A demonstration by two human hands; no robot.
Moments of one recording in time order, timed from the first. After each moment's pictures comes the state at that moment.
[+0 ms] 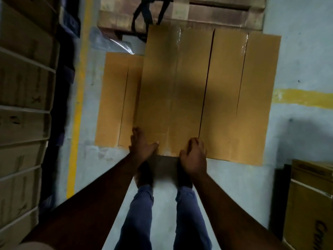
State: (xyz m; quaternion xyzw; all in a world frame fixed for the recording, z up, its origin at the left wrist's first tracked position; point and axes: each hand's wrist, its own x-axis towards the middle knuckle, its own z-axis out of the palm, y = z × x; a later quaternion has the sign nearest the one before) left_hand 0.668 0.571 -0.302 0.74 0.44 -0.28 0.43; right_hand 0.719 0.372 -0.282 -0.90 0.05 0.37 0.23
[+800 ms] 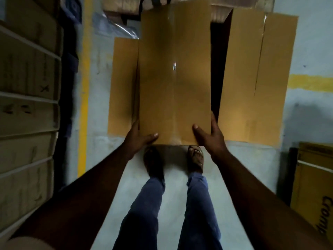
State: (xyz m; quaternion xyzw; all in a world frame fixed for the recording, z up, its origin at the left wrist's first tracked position) left_hand 0.594 0.655 -0.289 0.61 0.42 -0.22 0.64; right_hand 0.704 0.396 -0.259 -0.77 0.16 0.35 0.51
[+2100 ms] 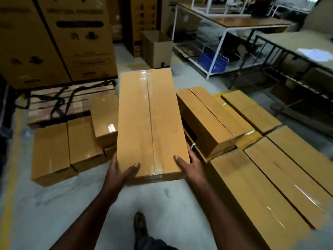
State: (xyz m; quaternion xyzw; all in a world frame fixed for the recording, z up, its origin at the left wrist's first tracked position) left_hand 0.146 0.089 0.124 0.68 0.10 -0.10 0.72; right_hand 0.131 -0.191 0.152 -0.74 0.19 0.05 0.64
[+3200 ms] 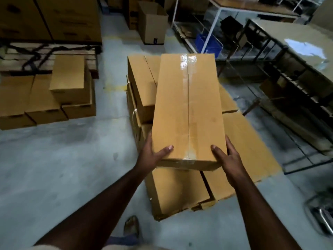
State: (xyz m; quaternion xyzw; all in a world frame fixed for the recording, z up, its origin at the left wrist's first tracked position) left_hand -0.031 -0.500 0.127 0.71 0.04 -0.10 0.70; right_hand -0.051 -0.782 0.186 -0.80 0.19 0.02 0.56
